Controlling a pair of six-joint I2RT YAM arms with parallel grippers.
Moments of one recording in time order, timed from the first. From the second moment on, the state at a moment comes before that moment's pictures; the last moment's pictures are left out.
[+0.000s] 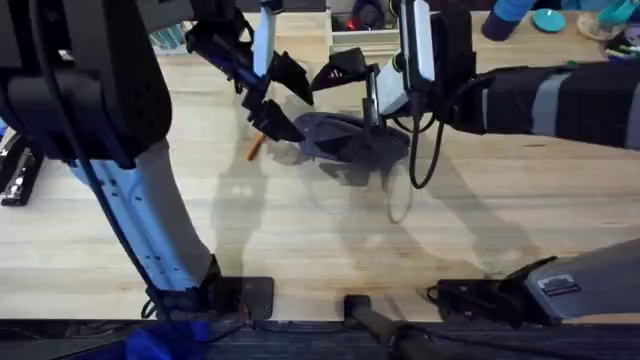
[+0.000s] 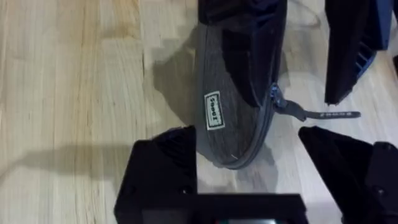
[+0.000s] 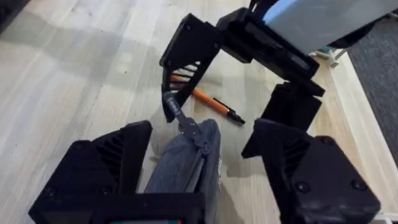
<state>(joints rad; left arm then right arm) -0.03 2.11 1.62 -1.40 0.85 1.67 0.41 1.69 0.89 0.14 -0.97 -0.91</state>
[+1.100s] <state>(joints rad) 0.04 2.04 1.66 -1.51 0.85 1.67 0.40 1.50 0.89 -0.01 -0.90 -0.77</state>
